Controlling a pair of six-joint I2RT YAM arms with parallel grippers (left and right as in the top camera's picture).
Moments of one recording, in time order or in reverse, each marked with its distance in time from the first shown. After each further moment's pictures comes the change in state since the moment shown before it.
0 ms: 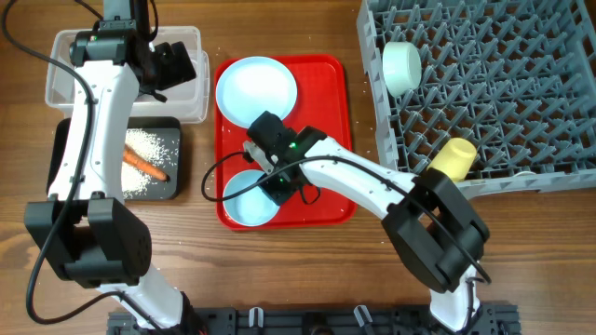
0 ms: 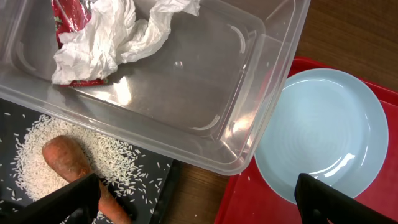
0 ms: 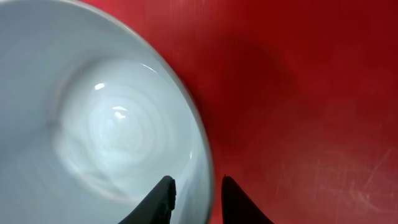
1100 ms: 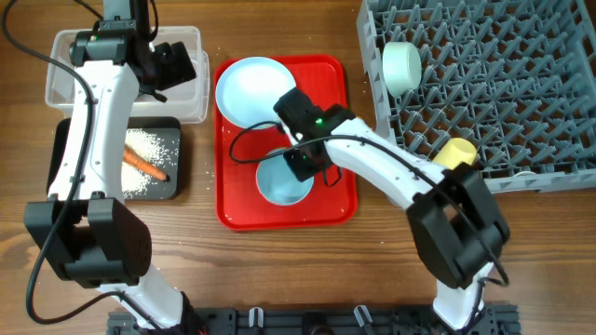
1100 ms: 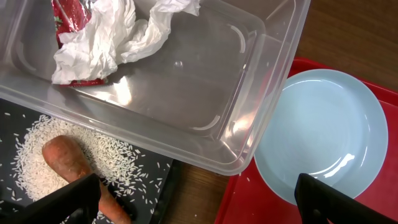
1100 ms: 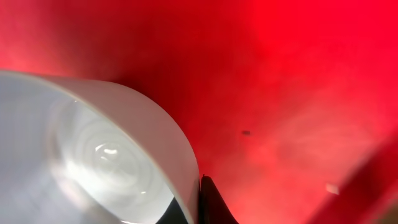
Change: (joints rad) left arm 0.000 0.000 0.000 0.000 0.000 0.000; right arm -0.130 -0.058 0.031 -0.104 0.175 0.113
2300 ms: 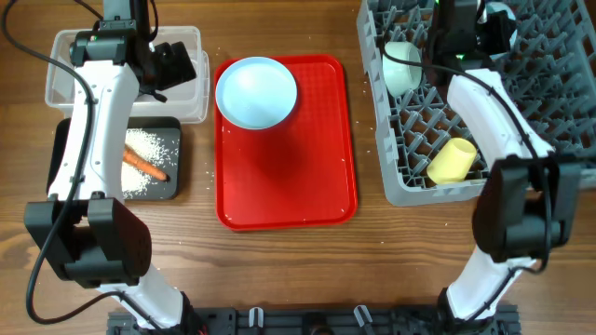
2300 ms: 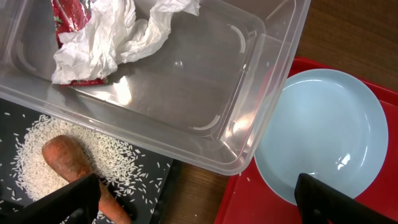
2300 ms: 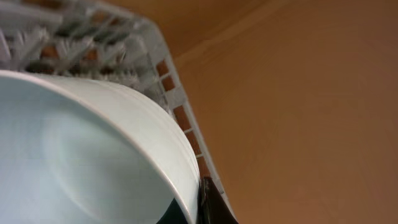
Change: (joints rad) left arm 0.000 0.000 0.000 -0.001 0.000 0.000; right arm -0.599 -0.006 0.073 0.753 1.070 -0.665
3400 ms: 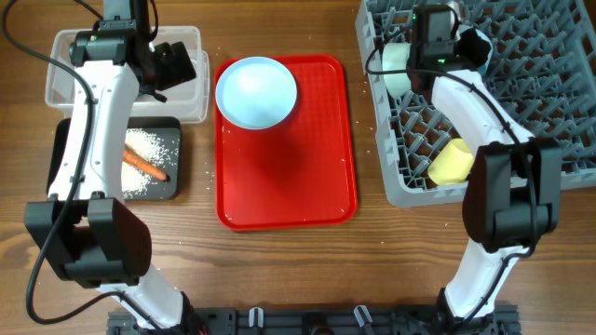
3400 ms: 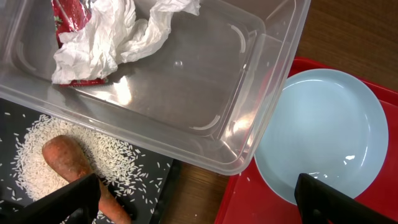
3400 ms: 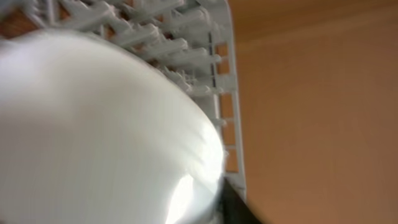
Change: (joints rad) left arm 0.000 0.000 0.000 0.000 0.000 0.000; right arm 0.053 0.064 -0.012 -0.170 -0.082 -0.039
